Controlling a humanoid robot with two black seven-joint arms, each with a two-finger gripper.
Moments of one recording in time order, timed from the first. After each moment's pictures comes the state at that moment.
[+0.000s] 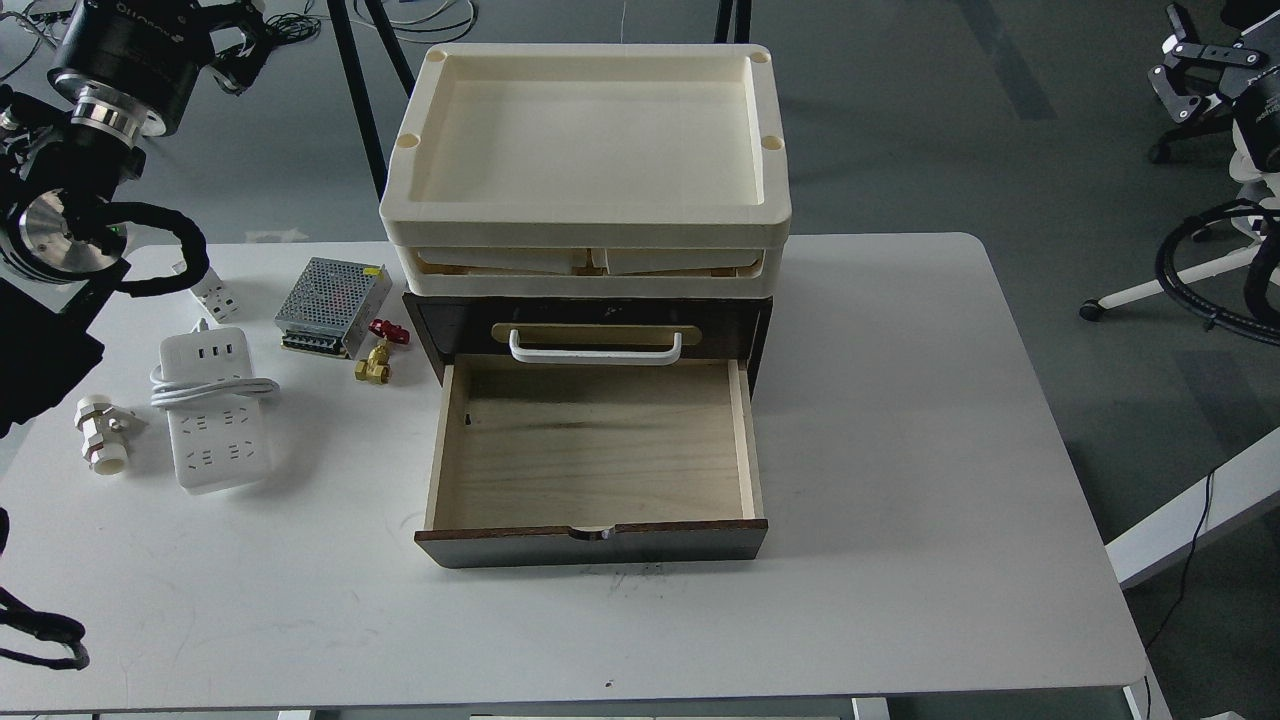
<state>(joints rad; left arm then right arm) -0.98 0.51 -0.62 -0.62 -0.22 -0.49 -0.35 0.99 -0.62 0.54 0.56 0.23 0.49 0.37</state>
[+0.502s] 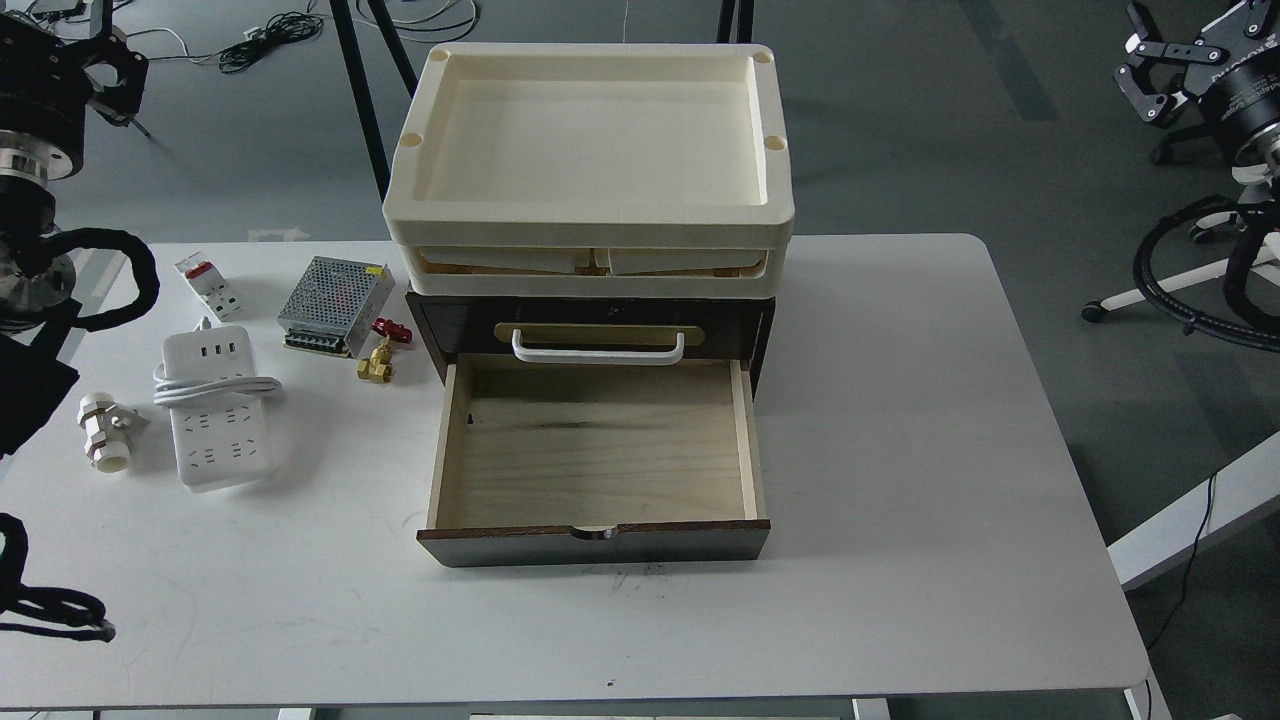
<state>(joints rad) -0.93 0.45 -0.76 -0.36 -0.25 -0.49 -0.48 0.99 -0.61 0.54 0.59 0.18 0.49 0.37</state>
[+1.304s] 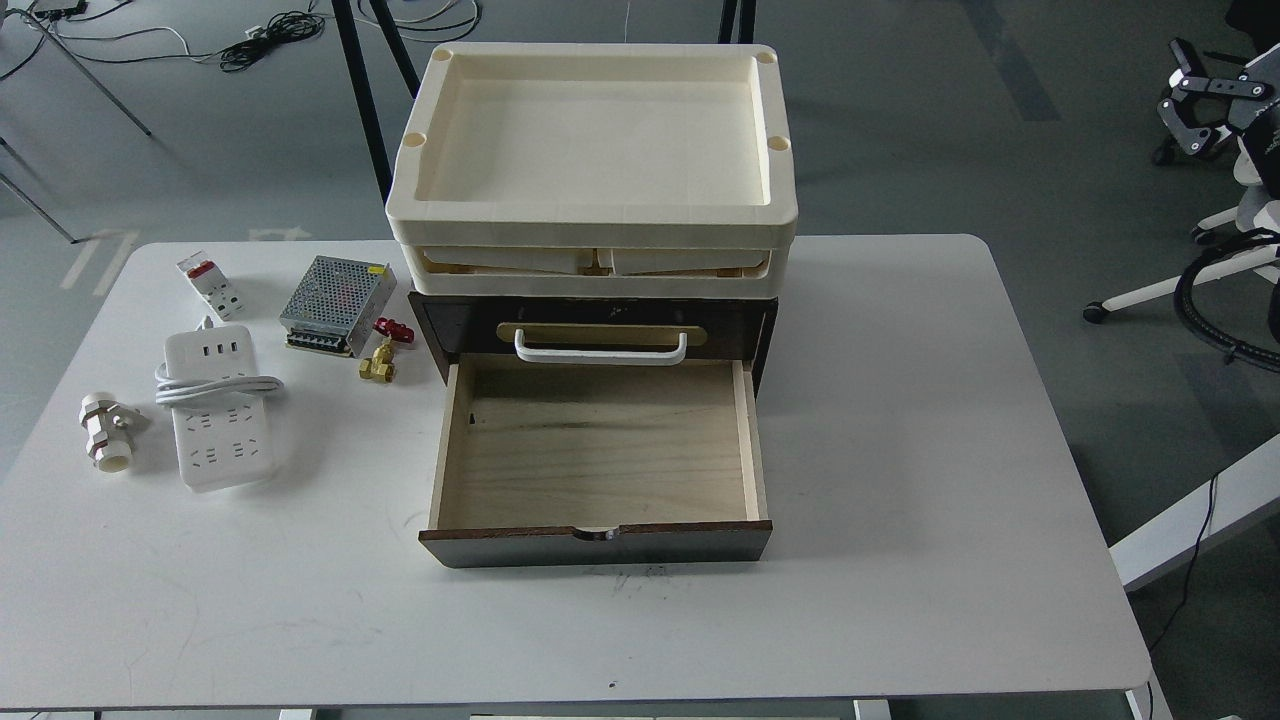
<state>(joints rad) -0.90 1.07 -0.84 -0.84 0.08 -0.49 -0.49 0.92 -0.68 0.55 0.58 0.18 0.49 0.37</state>
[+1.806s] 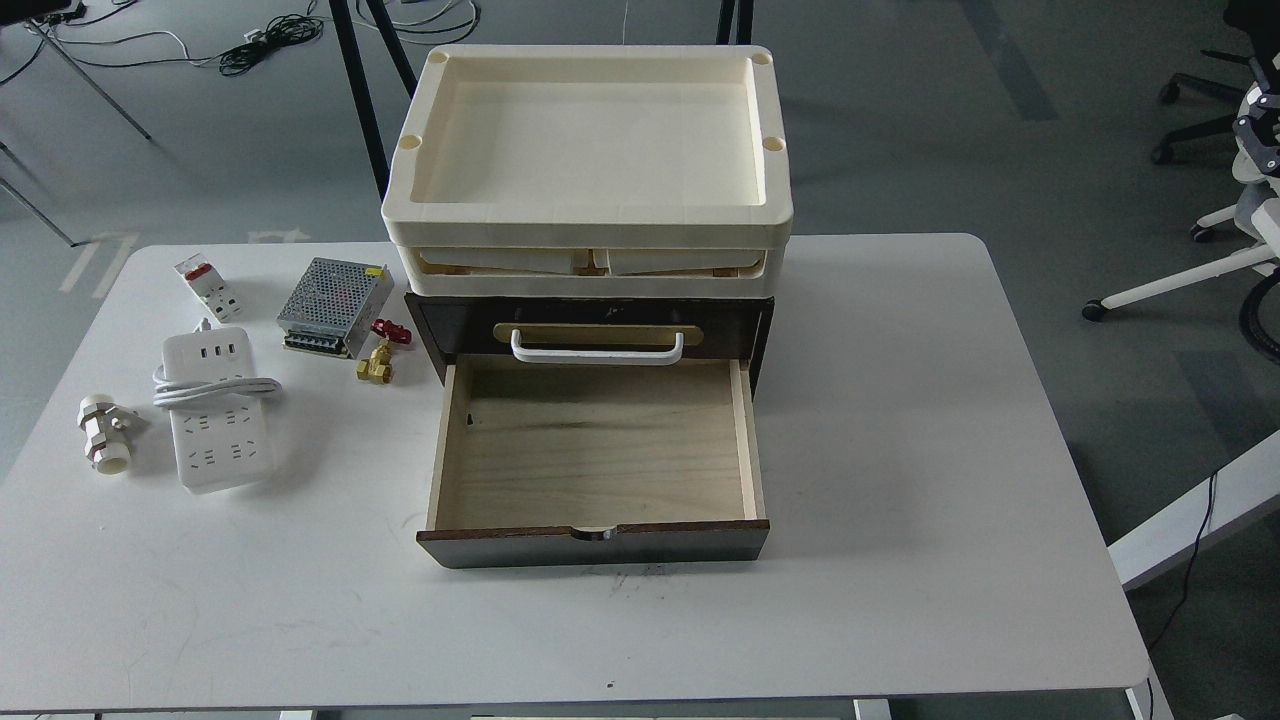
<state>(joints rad) -0.89 1.50 -0.58 -1.52 1.06 -0.35 -0.49 0.87 -0.75 0.56 0.58 0.19 0.49 0.38</state>
